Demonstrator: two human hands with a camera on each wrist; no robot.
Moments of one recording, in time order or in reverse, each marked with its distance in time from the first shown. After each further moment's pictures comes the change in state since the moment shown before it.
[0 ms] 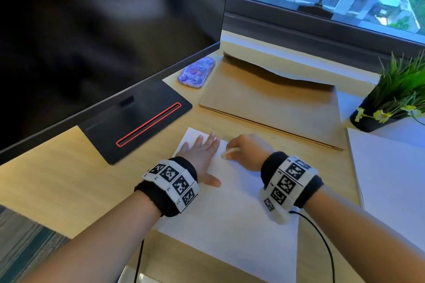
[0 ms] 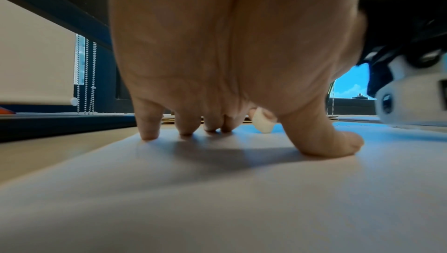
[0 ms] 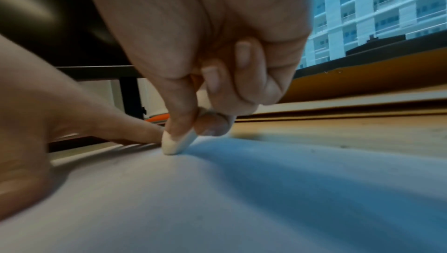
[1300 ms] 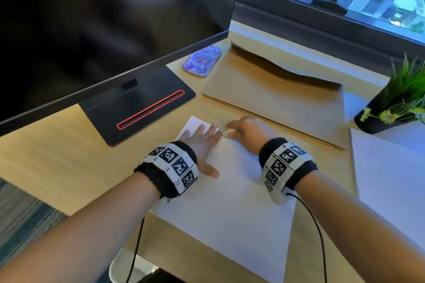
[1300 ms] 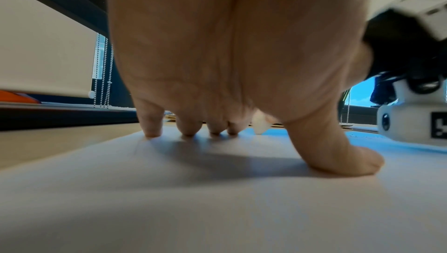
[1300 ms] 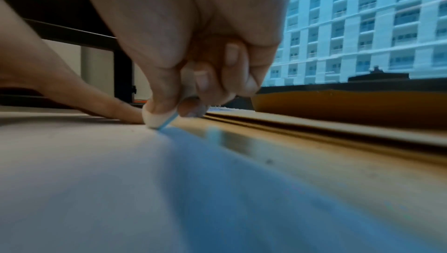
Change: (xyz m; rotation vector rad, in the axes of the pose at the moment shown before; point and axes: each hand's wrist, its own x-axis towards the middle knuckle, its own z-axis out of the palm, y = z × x) left_hand 0.002 -0.001 0.001 0.014 -0.010 0.000; right_hand 0.000 -0.001 -0.016 -0.111 0.102 -0.073
